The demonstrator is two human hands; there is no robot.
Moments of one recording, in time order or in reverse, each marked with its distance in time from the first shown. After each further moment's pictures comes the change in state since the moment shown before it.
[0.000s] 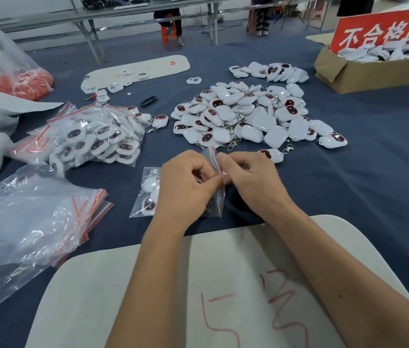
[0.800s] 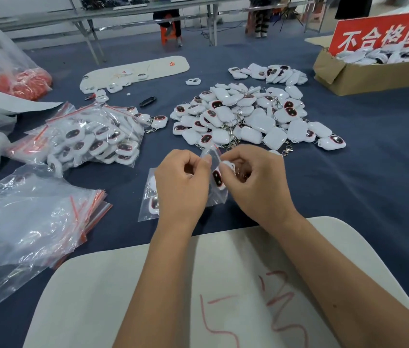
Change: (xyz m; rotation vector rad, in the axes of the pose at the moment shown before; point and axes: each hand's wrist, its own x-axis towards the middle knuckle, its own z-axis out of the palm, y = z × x) left_hand 0.001 0.000 0.011 -0.056 0.294 -0.069; right_hand -0.007 0.002 0.000 -0.182 0.230 -0.360
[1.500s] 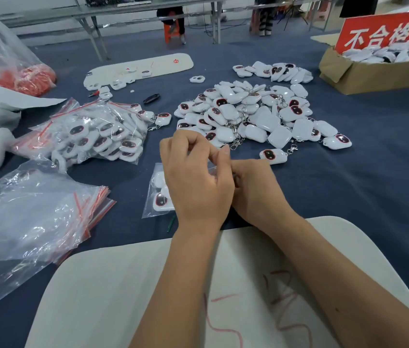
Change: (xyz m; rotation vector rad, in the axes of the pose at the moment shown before) left_hand -0.011 0.013 0.016 0.160 0.288 0.388; right_hand -0.003 0.003 0.011 -0.017 -0.286 0.065
